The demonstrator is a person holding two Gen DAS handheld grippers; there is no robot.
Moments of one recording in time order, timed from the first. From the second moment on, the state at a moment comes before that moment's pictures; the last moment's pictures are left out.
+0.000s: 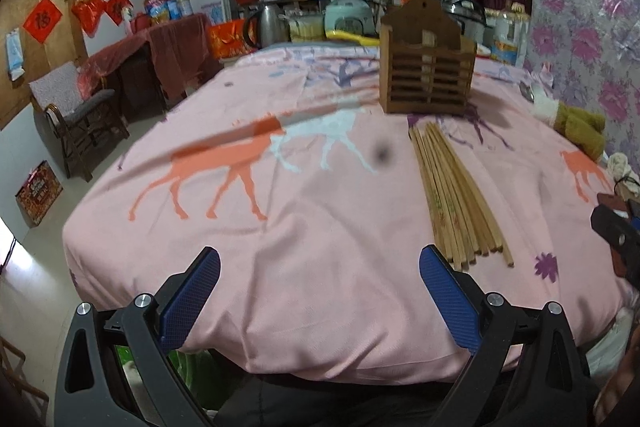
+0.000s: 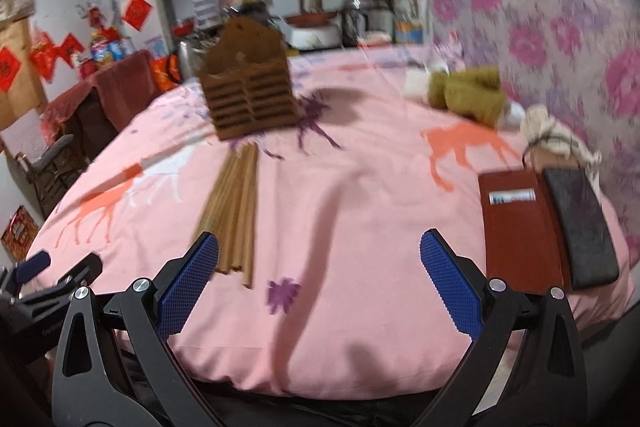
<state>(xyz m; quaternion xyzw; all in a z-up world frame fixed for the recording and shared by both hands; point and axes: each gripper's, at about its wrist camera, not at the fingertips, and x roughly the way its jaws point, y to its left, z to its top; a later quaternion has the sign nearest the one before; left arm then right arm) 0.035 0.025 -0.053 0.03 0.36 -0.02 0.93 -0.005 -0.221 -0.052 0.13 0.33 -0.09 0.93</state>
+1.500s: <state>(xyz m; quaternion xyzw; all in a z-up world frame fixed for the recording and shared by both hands) 0.097 -0.032 -0.102 0.14 0.38 -0.11 0.91 0.010 -0.241 -0.068 0.12 0.35 -0.10 0.92</state>
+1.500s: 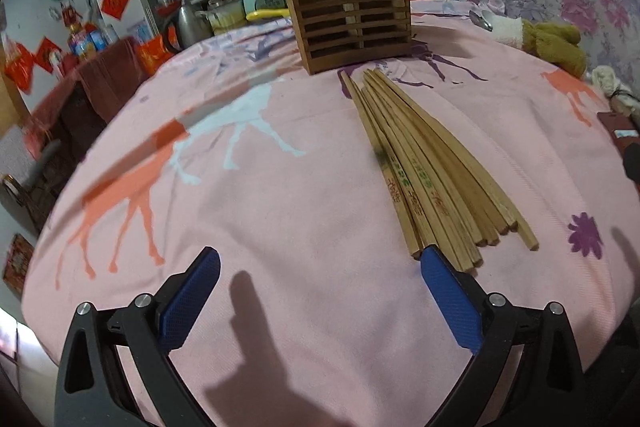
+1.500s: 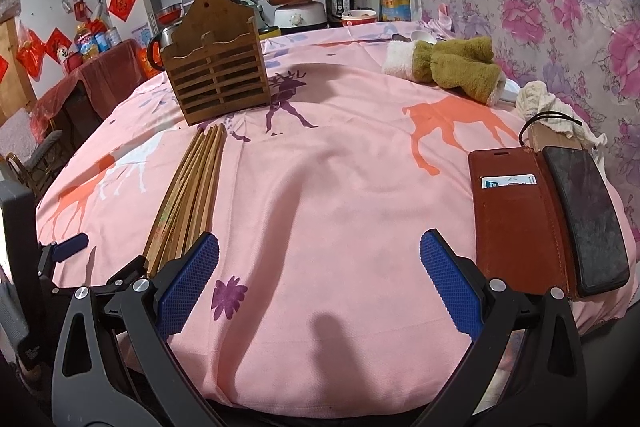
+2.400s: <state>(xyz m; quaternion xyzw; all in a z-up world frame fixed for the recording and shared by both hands) 0.118 -0.019 -0.100 0.10 0.39 -0.10 0.91 0.009 -0.238 -0.069 0.11 0.35 -0.10 0.93</state>
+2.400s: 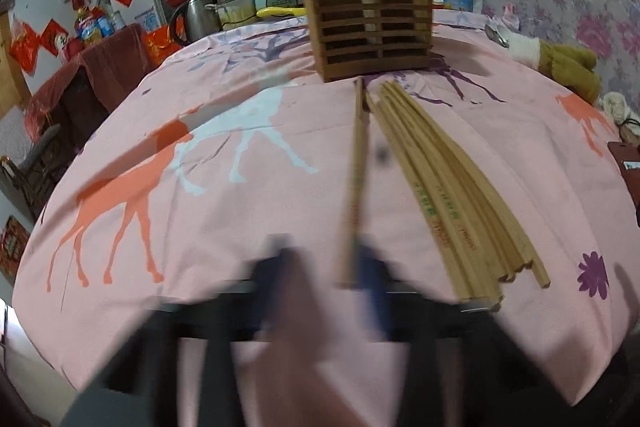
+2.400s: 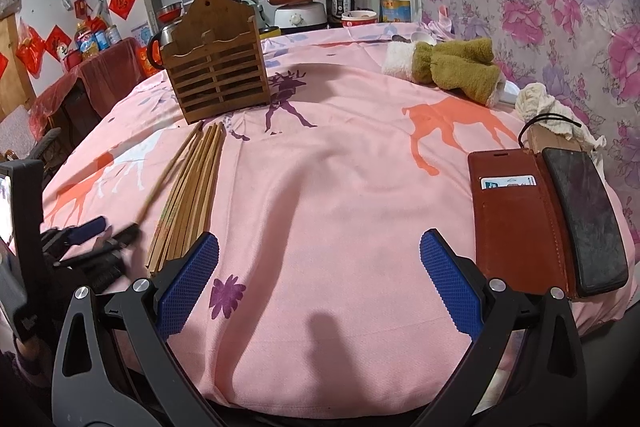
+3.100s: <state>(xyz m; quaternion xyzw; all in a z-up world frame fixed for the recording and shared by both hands) 0.112 0.041 -0.107 0.04 0.37 -0.06 0.93 0.038 -0.169 -0.098 0.01 0.41 0.11 0.91</state>
